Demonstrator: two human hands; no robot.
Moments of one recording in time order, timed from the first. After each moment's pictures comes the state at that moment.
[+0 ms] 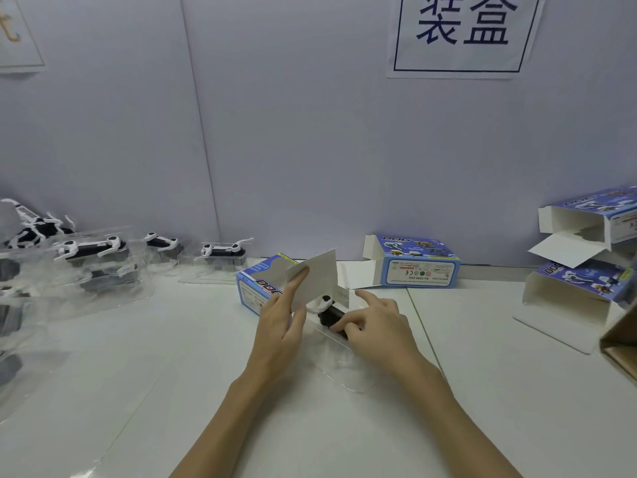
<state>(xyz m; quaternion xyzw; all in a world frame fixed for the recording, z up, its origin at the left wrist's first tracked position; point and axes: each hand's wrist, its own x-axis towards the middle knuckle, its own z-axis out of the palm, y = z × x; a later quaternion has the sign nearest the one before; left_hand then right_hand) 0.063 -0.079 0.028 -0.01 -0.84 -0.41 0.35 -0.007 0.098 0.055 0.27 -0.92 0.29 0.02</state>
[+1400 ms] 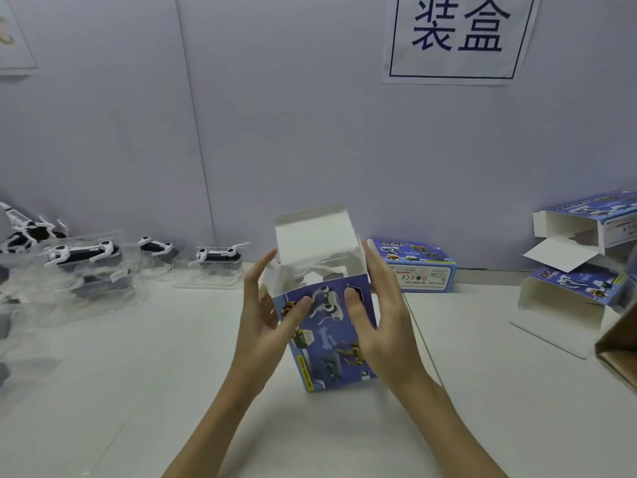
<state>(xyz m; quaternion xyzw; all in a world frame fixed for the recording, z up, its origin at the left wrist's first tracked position) 0.093 -0.064 0.069 -0.11 -0.65 -0.67 0.36 0.019 0.104 0.072 0.40 -0.66 0.60 0.21</state>
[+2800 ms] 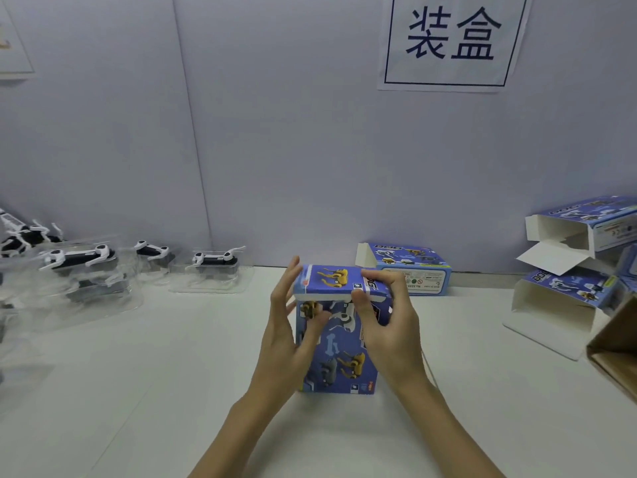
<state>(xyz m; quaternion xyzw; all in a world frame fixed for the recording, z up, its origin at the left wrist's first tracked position) 0.079 -0.044 0.052 -0.11 -0.76 -0.48 0.43 0.020 0.110 0.076 0.29 -0.62 0.70 0.18</state>
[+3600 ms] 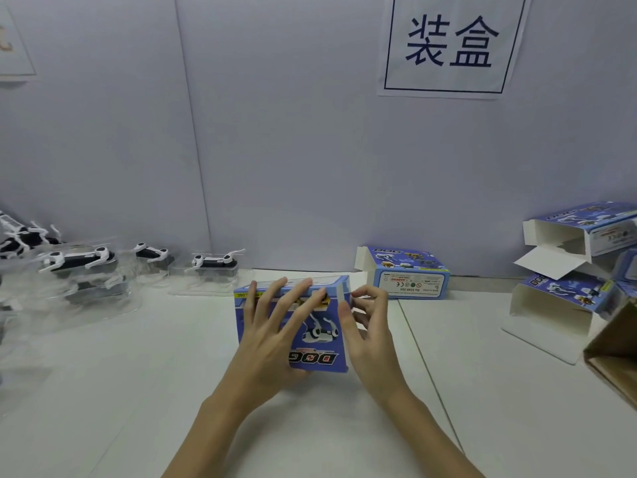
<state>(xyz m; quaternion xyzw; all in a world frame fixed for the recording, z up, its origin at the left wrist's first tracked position) 0.070 -0.096 0.035 -0.14 -0.89 -0.05 0.44 0.021 0.090 0.054 0.28 -0.63 0.73 0.04</state>
